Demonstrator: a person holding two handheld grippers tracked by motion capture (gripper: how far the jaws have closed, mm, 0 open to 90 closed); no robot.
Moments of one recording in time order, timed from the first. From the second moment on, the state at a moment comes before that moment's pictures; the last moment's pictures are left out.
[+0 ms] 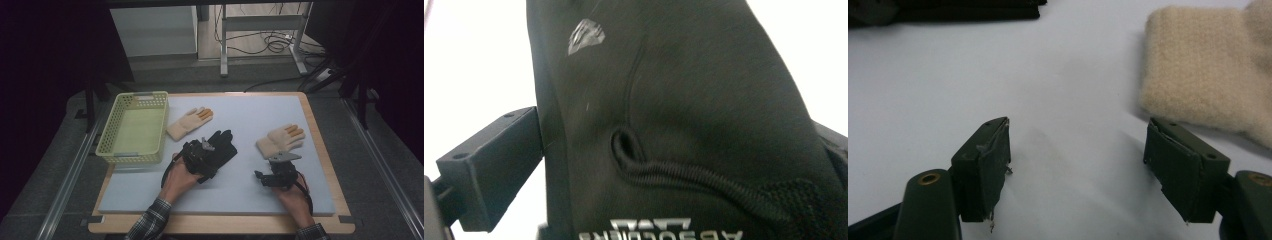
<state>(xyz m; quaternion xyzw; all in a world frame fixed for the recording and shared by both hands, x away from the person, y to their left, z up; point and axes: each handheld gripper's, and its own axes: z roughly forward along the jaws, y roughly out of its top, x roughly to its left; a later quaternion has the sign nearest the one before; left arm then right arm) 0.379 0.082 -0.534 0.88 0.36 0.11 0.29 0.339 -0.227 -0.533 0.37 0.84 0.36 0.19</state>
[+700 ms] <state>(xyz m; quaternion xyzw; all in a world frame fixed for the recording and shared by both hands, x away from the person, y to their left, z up) 0.372 0.082 -0.521 0.88 0.36 0.10 0.29 0.339 -0.227 -0.533 0.37 0.84 0.36 0.19</state>
